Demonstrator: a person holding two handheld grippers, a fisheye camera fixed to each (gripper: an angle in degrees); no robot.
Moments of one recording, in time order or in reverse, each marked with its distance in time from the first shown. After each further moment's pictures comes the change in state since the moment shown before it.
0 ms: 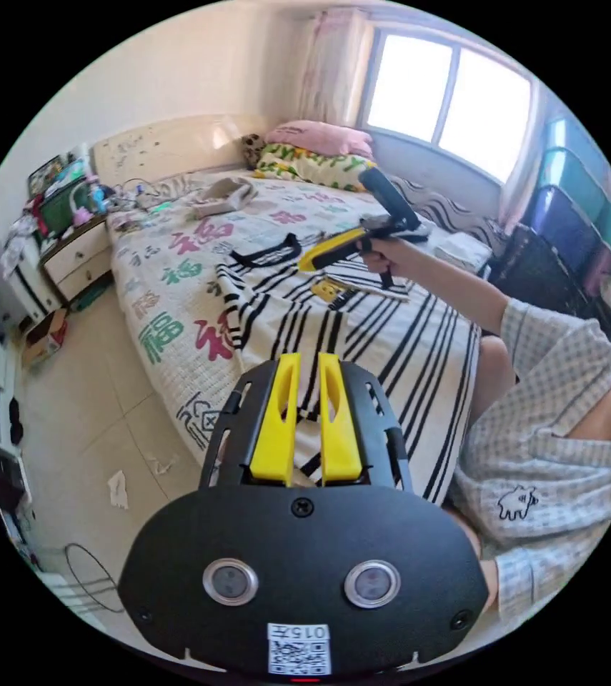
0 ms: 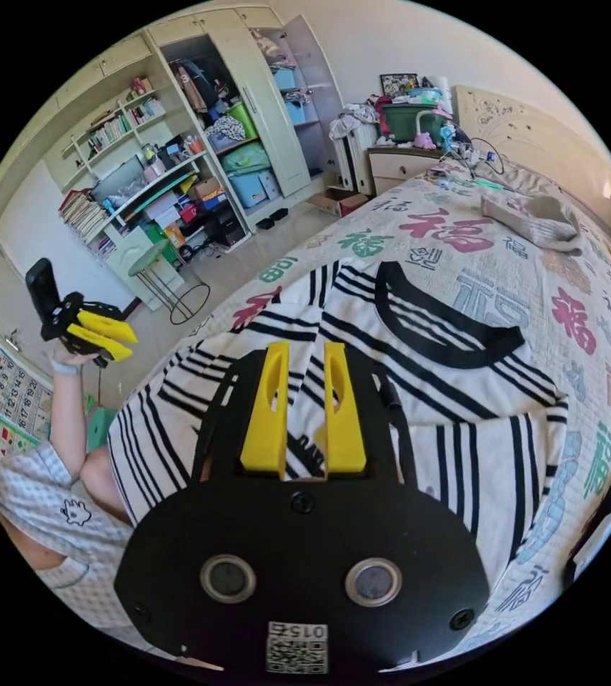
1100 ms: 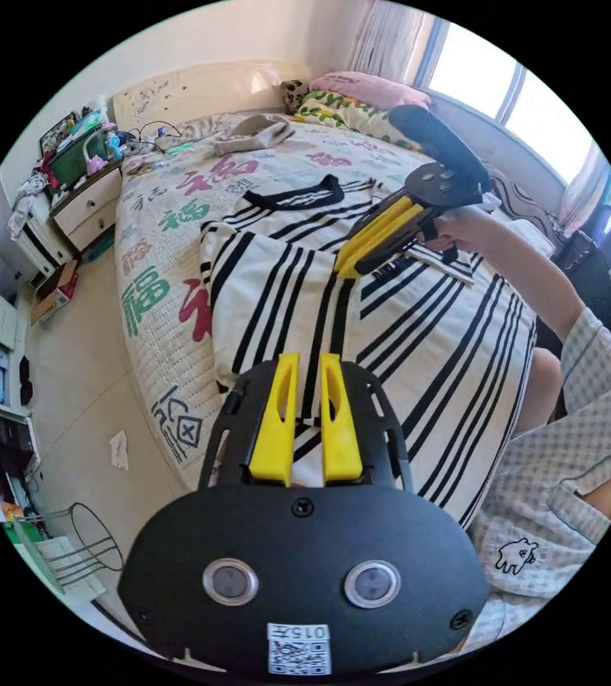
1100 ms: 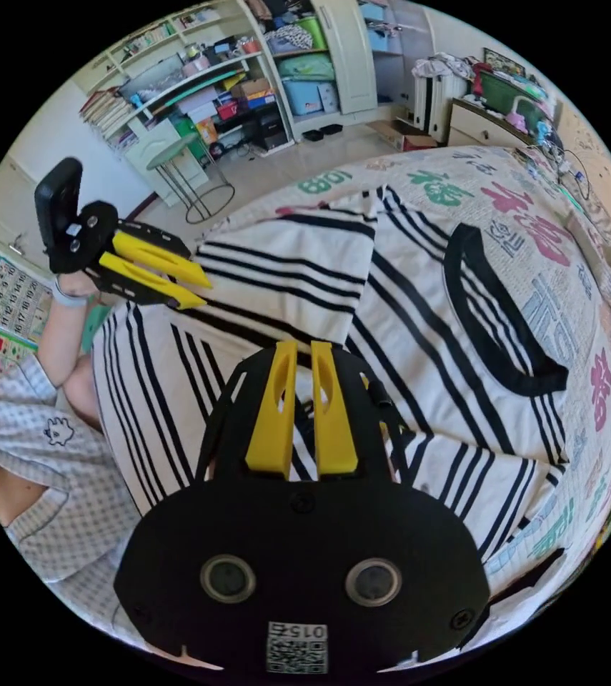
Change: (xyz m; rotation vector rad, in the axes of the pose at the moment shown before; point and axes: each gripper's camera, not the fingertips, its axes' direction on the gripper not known) left arm -0.025 -0.083 0.102 -0.265 -0.086 -0.060; right arm -0.046 0.043 -0.011 -0.332 0.034 -0.279
